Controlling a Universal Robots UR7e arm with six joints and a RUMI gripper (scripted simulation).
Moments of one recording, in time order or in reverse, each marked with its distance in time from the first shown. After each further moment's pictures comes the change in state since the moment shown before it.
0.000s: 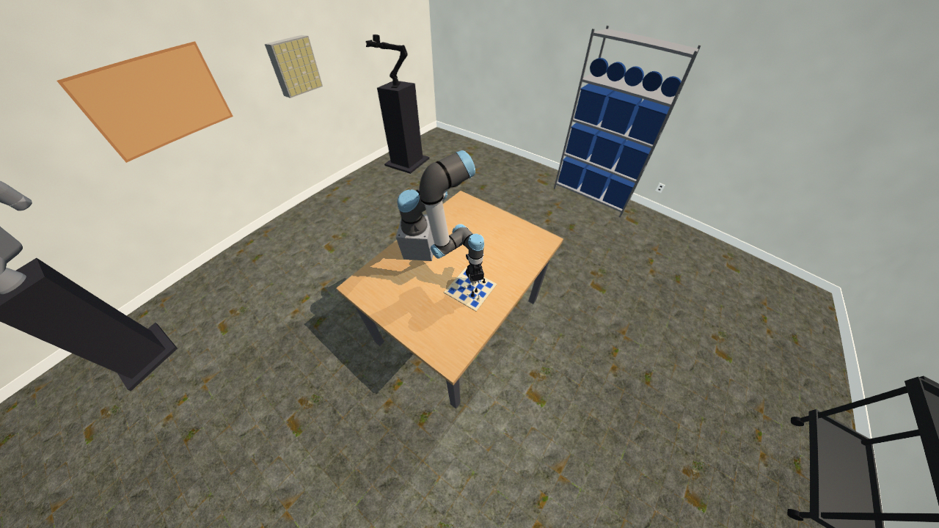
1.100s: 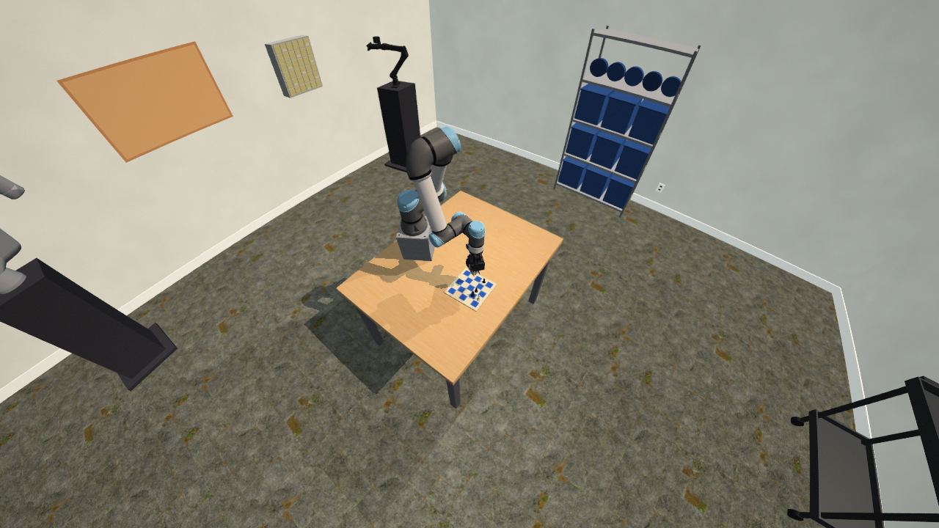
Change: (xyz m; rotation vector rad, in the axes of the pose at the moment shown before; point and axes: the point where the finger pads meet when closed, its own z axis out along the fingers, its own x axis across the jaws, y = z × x) arm 0.000 0.000 -0.082 -0.002 0.001 0.000
